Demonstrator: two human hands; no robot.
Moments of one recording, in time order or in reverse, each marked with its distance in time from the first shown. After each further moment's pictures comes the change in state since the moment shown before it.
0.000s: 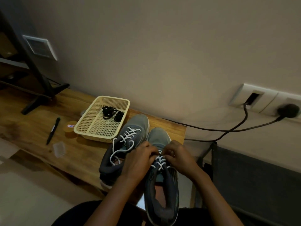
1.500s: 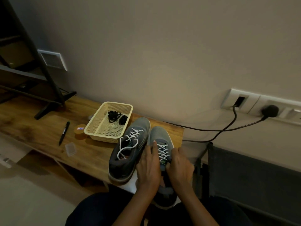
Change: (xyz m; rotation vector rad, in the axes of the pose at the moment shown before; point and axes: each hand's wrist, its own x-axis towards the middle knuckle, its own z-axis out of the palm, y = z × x) left_hand -0.033 0.033 0.033 0.208 0.142 -0.249; right_hand -0.048 -0.047 0.026 -0.301 0.362 0.361
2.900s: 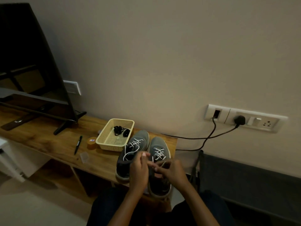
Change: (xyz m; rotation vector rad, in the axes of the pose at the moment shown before) left_hand -0.069 0.000 -0.082 -0.971 0.188 -0.066; right_hand -0.053 -0.011 -0.076 0.739 -0.349 -0.077
